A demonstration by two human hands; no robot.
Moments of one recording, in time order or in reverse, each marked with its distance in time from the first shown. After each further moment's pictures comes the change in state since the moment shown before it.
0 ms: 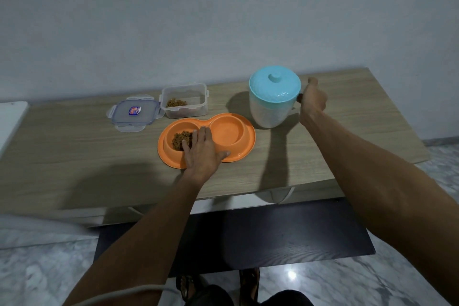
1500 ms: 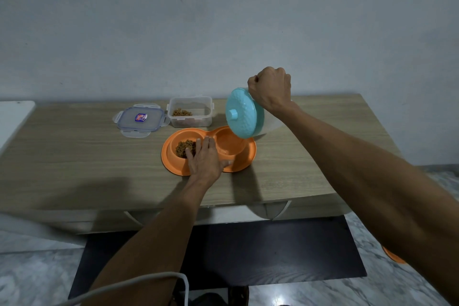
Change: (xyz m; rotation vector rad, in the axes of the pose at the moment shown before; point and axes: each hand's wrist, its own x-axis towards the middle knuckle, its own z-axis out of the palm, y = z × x) left_hand -0.001 0.002 -0.006 -0.066 -0.018 -0.028; right_hand -0.103 -0.060 0.057 -0.977 -0.208 -1.133
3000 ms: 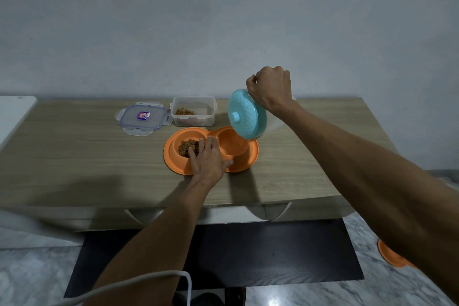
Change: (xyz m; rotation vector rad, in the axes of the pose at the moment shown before) left_hand 0.002 -0.003 0.004 -0.019 0.016 0.011; right_hand 0.001 -0.013 -0.003 -0.129 -0.036 -0.082
